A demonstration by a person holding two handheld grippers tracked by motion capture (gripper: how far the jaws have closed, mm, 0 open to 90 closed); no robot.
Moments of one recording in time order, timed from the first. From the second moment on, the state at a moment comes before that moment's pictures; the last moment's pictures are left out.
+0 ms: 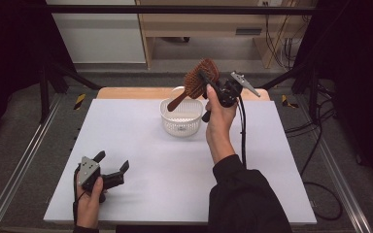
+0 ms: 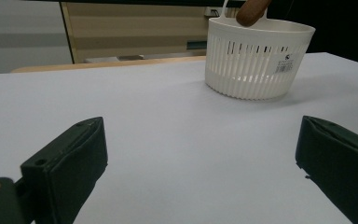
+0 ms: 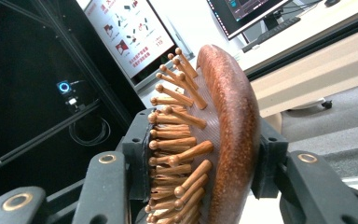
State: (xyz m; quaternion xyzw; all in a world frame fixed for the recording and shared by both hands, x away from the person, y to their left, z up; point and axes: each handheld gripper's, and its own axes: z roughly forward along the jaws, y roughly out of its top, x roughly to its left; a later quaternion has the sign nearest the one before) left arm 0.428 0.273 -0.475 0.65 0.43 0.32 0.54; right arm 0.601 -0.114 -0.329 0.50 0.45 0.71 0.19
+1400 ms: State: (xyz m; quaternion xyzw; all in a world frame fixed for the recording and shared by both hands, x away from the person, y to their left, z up) left arm 0.428 0.271 -0.476 0.65 0.43 0.32 0.54; right arm 0.609 -0.100 -0.378 0.53 0.46 0.69 0.18
